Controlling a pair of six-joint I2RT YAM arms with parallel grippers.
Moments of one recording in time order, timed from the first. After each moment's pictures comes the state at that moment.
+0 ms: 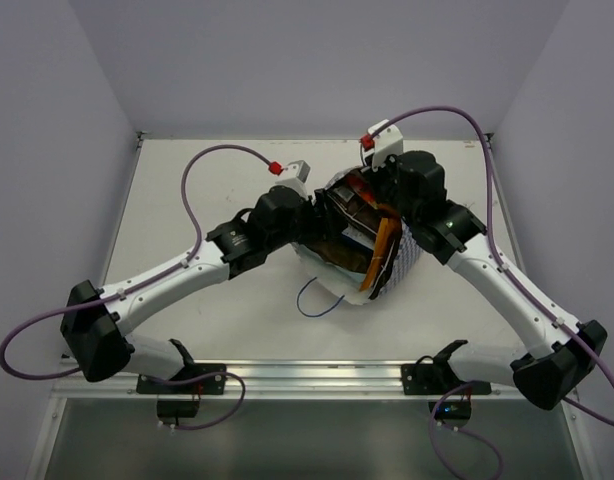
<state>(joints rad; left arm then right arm) -0.87 1.37 1.16 -0.22 -0.09 -0.80 0.60 1.24 1.29 -0.32 0.25 -0.21</state>
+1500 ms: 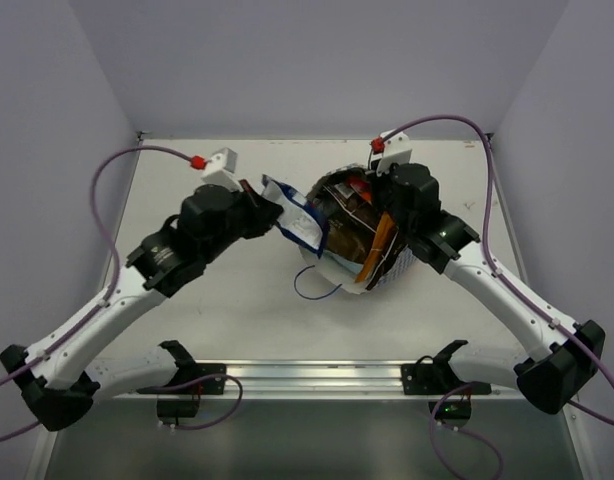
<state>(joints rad) -0.84 1.12 1.18 -0.46 -0.25 -0.85 0.62 1.21 1.17 -0.22 0.37 -0.01</state>
